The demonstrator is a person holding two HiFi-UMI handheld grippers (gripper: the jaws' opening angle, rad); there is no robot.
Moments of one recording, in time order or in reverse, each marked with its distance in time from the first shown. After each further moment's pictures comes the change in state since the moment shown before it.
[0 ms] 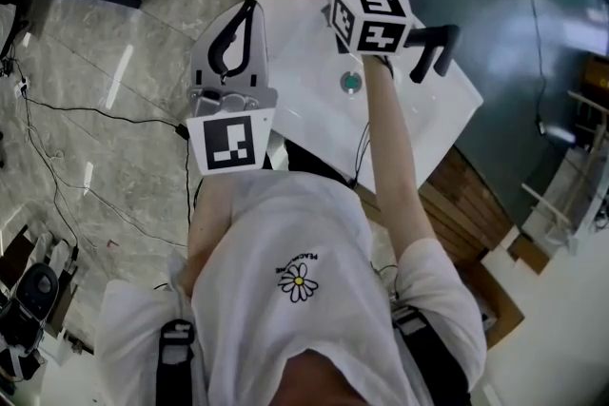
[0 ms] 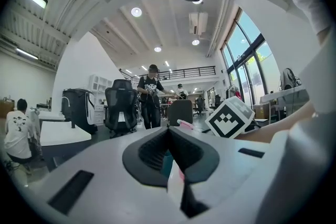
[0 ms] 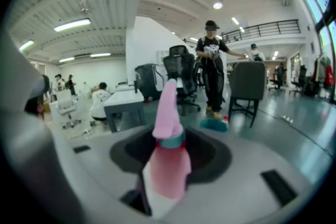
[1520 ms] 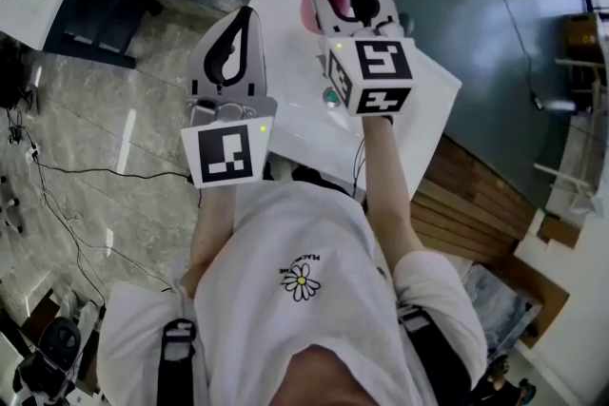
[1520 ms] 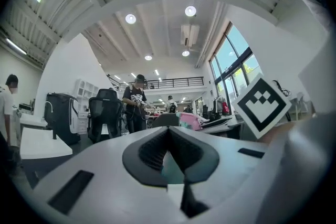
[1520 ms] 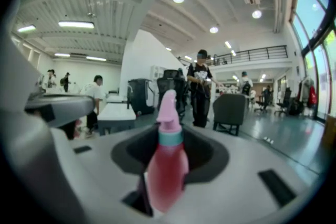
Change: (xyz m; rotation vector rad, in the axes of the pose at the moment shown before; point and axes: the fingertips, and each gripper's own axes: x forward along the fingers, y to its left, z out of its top) left arm -0.006 -0.044 0.090 -0.017 -0.135 -0.140; right arm -0.150 0.009 0.093 -0.080 -0.201 -0.157
